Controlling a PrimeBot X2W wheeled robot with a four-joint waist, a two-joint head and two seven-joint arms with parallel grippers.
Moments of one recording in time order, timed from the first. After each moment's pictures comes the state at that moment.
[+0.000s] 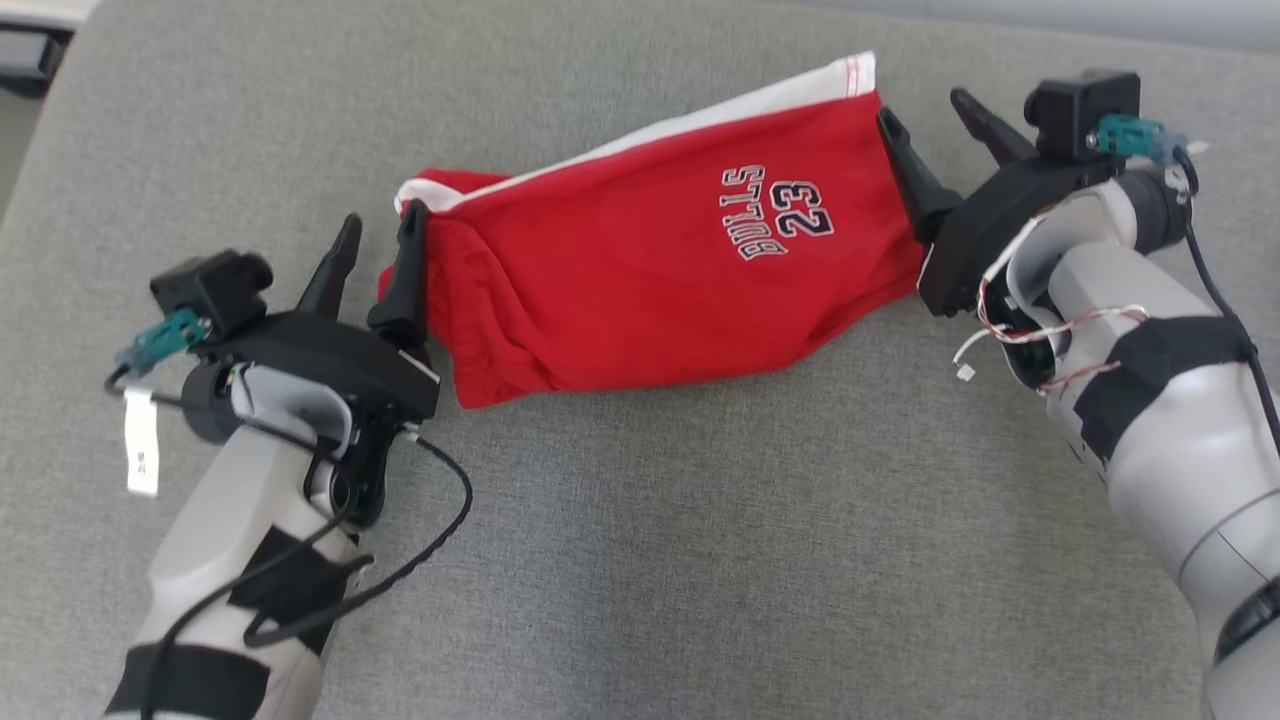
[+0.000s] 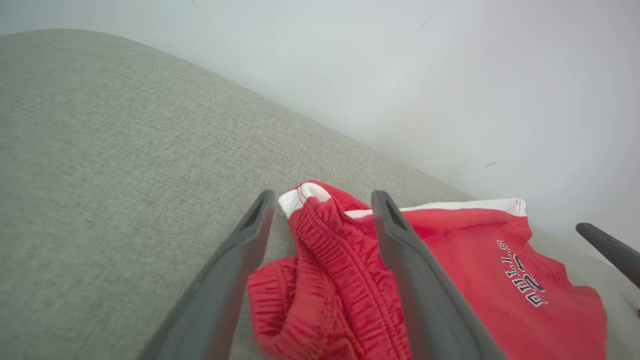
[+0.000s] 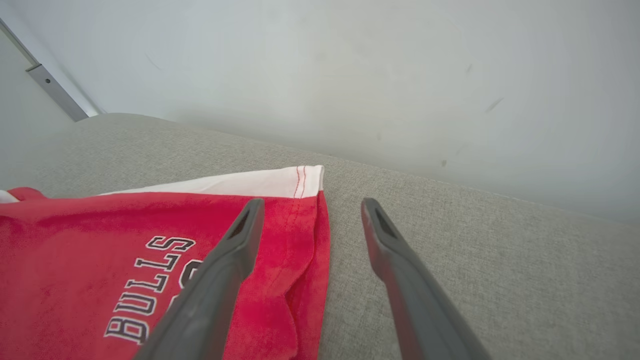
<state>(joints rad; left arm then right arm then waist) -0.85 0.09 -0.46 0.88 -0.76 -0.13 -0.26 -1.15 -0.17 0.90 1.16 0.95 0.13 -0.26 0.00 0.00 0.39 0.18</state>
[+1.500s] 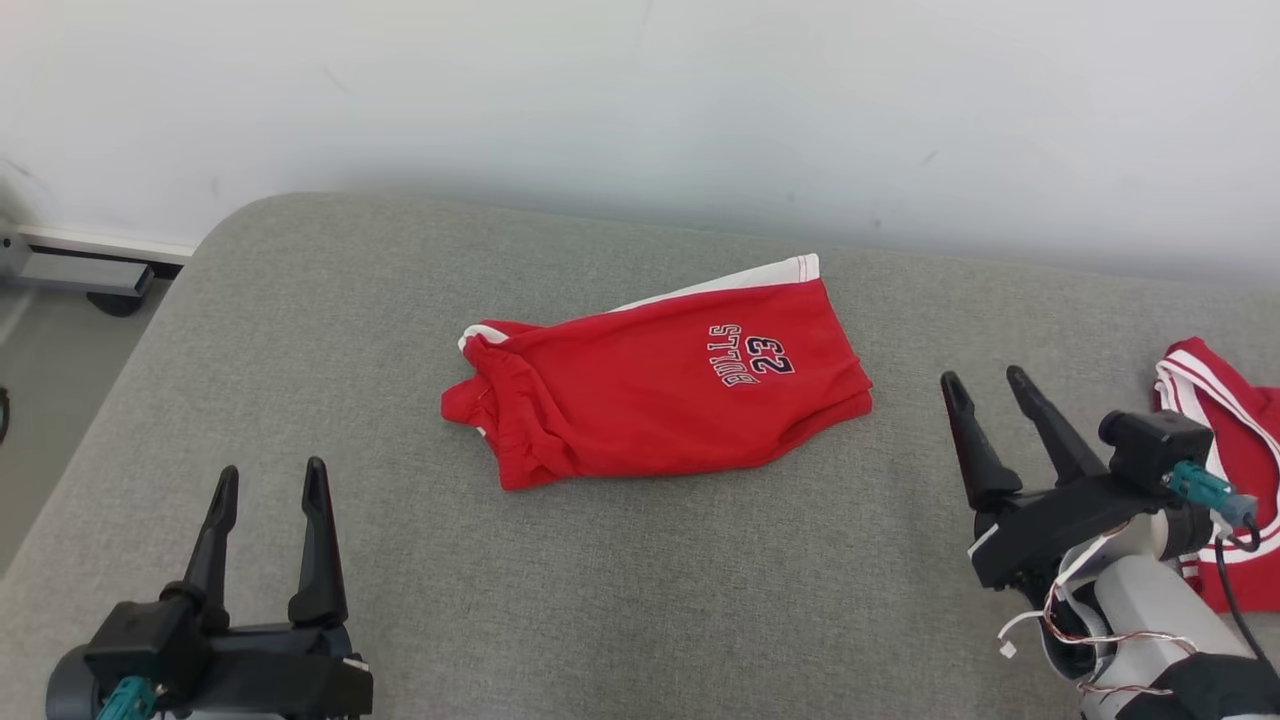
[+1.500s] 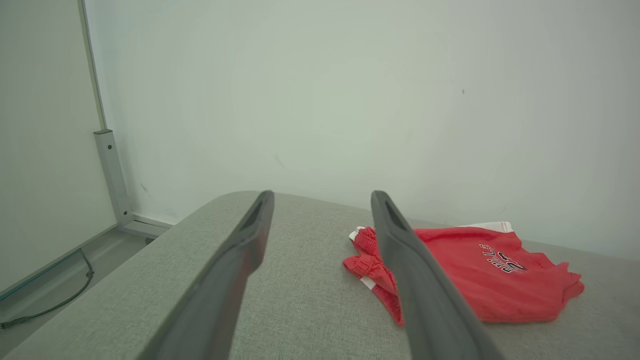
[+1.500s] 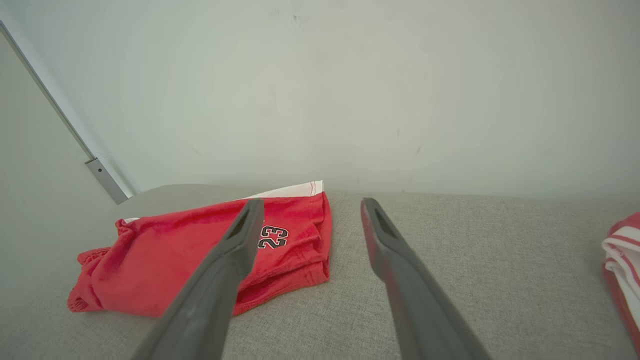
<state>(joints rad) -0.10 0.10 -0.11 0.11 -0.19 0.03 -0.26 -0.40 -0.23 0.24 0.57 0.57 0.13 -0.26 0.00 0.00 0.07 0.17</state>
